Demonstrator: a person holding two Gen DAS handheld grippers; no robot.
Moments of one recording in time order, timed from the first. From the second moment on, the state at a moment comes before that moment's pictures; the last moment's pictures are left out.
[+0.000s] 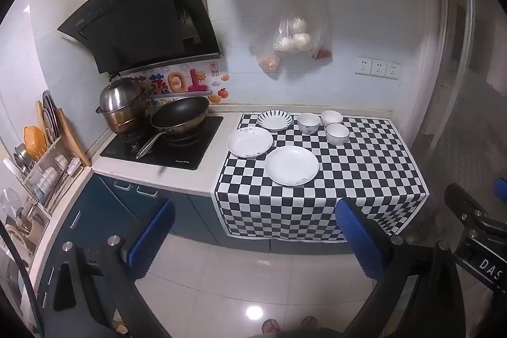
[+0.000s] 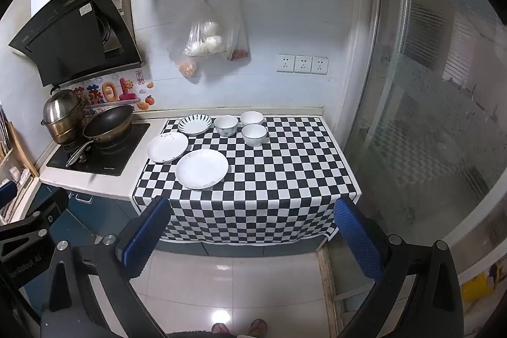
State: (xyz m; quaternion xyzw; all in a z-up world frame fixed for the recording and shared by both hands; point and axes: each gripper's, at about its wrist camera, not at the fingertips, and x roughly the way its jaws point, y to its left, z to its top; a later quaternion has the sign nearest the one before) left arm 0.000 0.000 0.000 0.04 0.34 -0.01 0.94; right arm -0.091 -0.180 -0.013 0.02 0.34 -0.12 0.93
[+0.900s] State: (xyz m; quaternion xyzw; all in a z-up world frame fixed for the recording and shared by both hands) left arm 0.004 -0.004 0.003 0.04 0.34 -0.01 0.94; right arm -0.087 -0.187 -0.001 0.02 0.33 -0.13 0.93
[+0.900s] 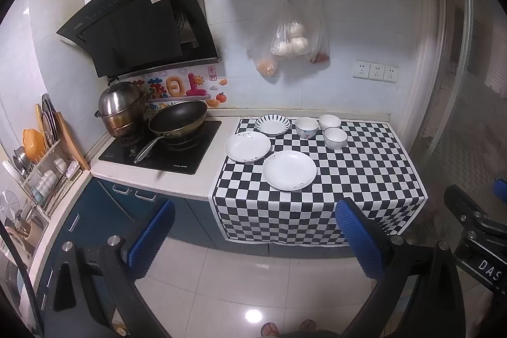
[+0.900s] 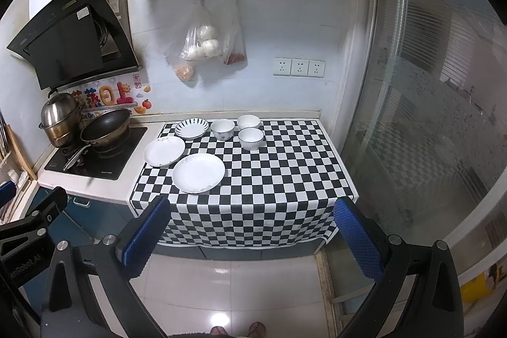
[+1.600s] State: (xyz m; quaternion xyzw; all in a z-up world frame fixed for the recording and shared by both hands) left arm 0.005 -0.004 0.007 0.04 0.34 -0.01 0.94; right arm -0.087 -0.187 -0.008 0.03 0.33 -0.12 0.93
